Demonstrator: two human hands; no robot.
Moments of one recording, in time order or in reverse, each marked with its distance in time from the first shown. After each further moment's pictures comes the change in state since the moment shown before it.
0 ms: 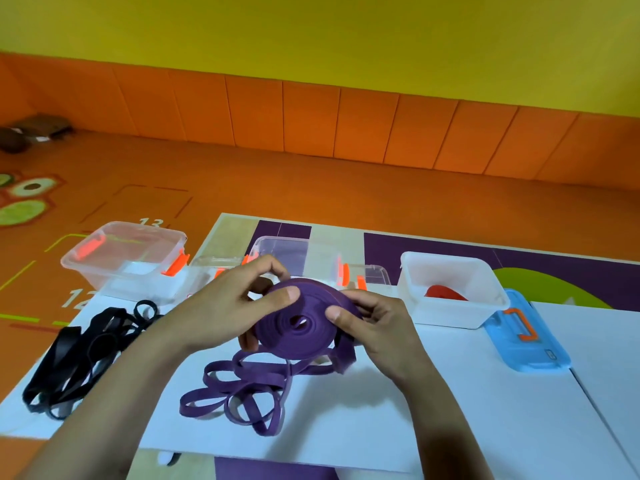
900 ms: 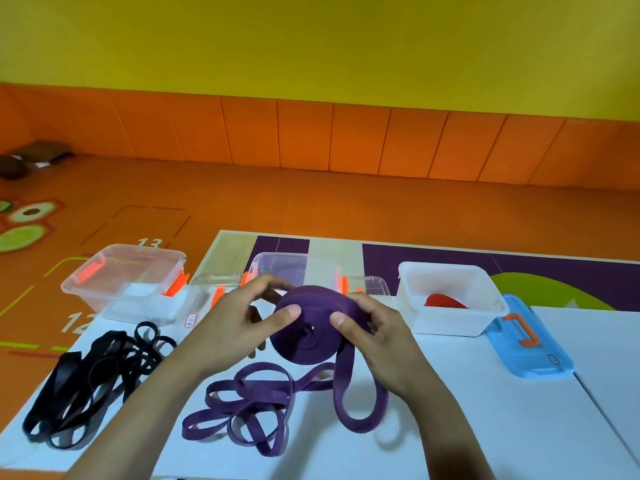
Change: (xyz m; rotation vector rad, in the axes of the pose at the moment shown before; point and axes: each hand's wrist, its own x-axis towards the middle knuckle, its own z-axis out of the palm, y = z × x) left_hand 0.001 -0.010 0.012 0.026 0.113 0.019; right_hand -0.002 -0.009 -0.001 -0.118 -0.011 -0.047
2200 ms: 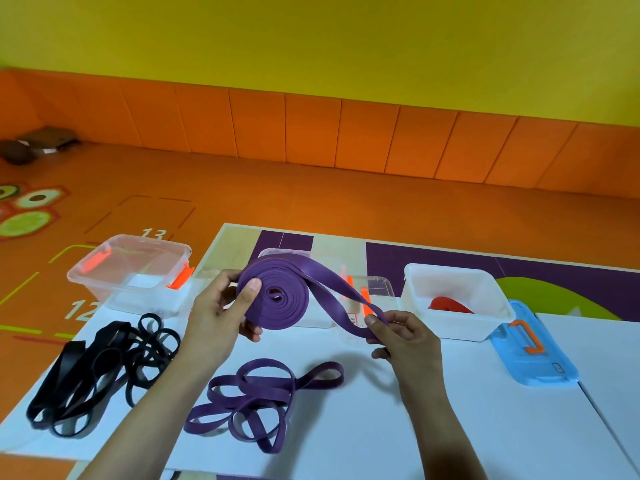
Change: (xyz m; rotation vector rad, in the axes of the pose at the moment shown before) left_hand 0.013 -0.049 0.004 -0.416 0.435 -0.035; right_hand 0.010 0.048 -0.009 0.205 0.544 0.285
